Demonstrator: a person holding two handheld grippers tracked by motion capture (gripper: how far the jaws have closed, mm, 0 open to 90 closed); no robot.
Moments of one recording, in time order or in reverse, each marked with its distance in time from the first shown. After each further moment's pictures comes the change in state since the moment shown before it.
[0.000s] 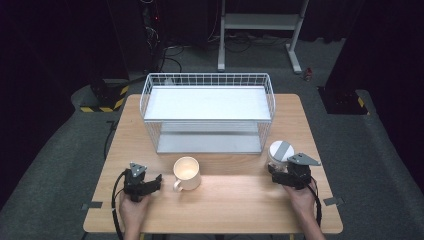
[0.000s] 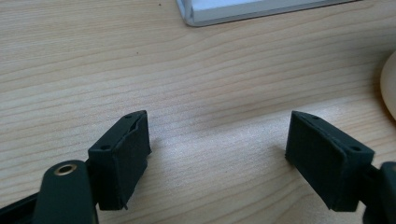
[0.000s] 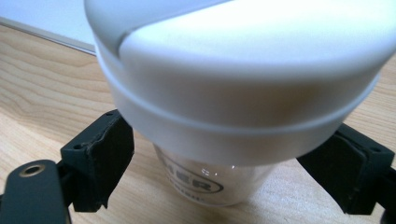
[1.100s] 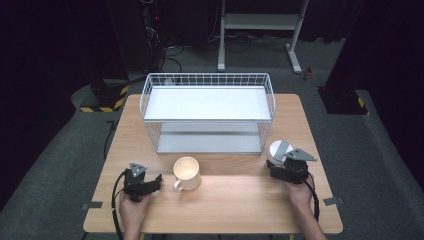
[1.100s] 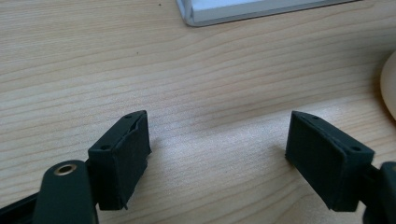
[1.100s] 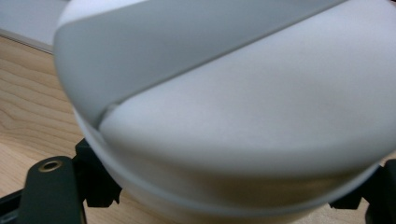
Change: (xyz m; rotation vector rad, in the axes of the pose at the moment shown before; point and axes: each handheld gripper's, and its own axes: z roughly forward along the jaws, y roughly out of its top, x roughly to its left) left arm 0.000 0.000 0.000 0.002 -0.001 0.000; right arm 0.001 0.010 0.011 -0.005 -0.023 -0.015
